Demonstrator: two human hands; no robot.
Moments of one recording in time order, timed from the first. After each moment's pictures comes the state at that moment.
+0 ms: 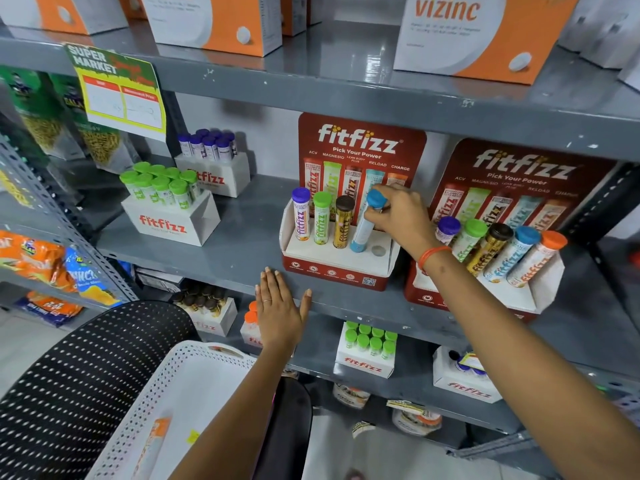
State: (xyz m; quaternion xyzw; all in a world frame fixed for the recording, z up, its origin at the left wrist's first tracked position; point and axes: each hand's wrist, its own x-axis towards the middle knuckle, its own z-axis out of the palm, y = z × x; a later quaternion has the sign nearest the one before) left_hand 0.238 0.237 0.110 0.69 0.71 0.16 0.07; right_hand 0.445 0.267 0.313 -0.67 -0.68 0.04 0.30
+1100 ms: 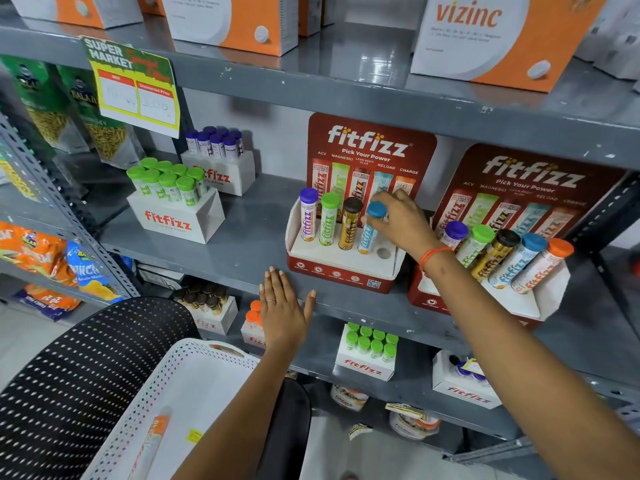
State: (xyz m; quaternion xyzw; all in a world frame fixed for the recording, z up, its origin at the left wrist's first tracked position) left_hand 0.237 0.240 0.102 0.68 0.71 0.17 0.08; right_hand 0.442 0.276 0.305 -0.68 -0.70 0.08 0.21
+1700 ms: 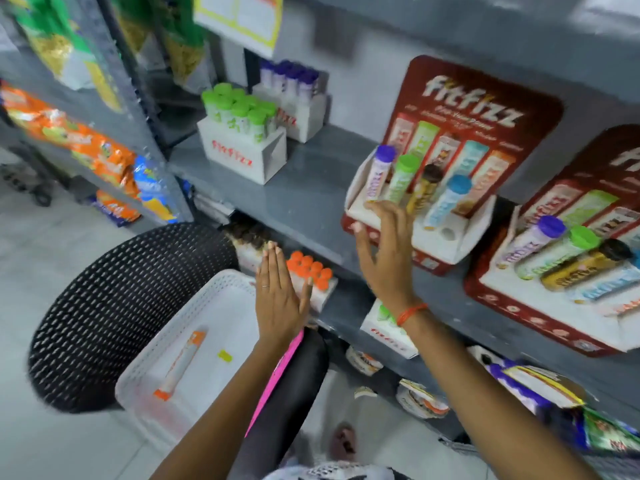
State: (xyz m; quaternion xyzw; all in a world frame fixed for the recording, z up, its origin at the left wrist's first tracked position) left_hand 0.173 0.174 0.105 0.64 0.70 0.31 0.04; right_hand 0.333 0.218 0.227 -0.51 -0.71 0.05 0.48
